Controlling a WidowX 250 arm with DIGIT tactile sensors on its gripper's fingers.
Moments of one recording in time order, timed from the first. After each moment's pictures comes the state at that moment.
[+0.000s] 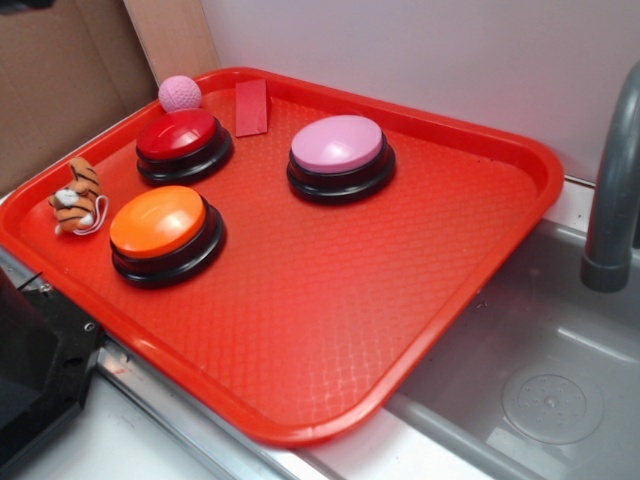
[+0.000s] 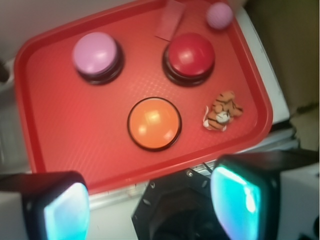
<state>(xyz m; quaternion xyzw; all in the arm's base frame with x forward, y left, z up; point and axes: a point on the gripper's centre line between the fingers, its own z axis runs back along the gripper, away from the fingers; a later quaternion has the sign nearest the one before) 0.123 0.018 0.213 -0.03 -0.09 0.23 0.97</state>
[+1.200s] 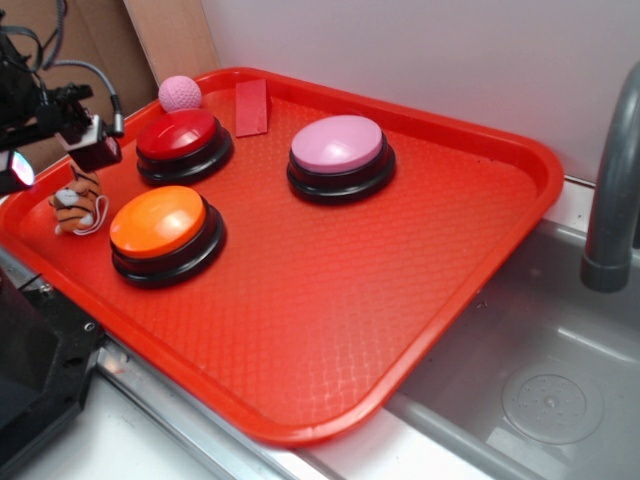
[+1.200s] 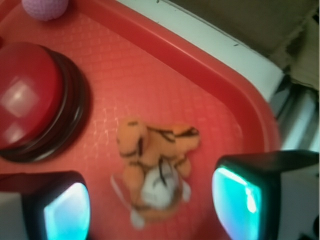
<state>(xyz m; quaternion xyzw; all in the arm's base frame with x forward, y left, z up) 0.143 0.116 0.052 0.01 -0.13 0.44 0.89</state>
